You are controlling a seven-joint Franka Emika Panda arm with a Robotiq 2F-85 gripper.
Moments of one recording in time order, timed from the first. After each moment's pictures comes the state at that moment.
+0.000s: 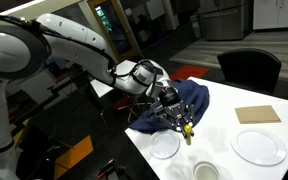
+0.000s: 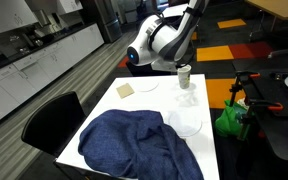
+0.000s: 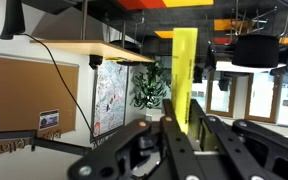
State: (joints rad) arm 0.18 0.59 -0.09 -1.88 -0.95 1.52 2.46
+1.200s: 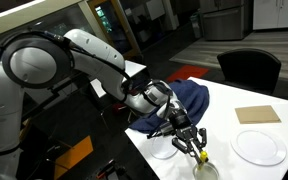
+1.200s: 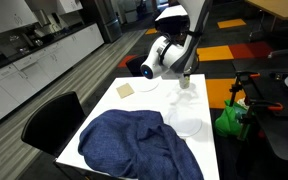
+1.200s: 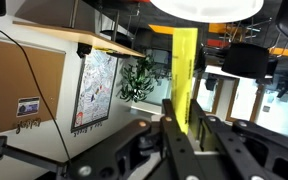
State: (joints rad) arm 0.09 0.74 -0.07 -1.89 -1.06 1.61 2.46
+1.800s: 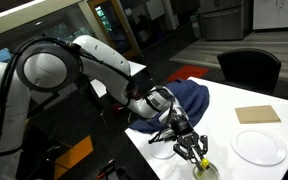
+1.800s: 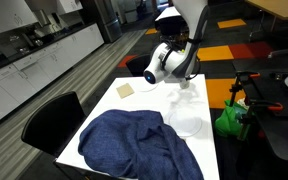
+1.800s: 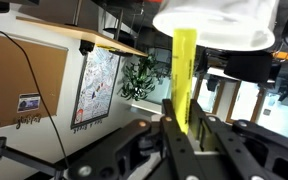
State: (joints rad) arm 0.08 0.80 -0.07 -1.87 -1.06 1.62 2.46
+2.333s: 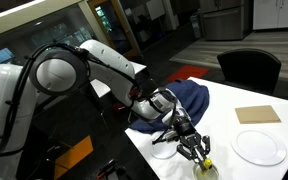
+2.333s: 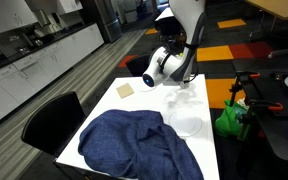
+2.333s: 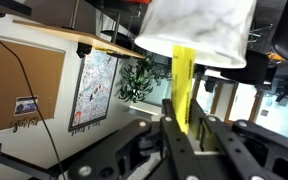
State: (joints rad) arm 0.08 0.86 -0.07 -1.81 -1.06 1.63 2.46
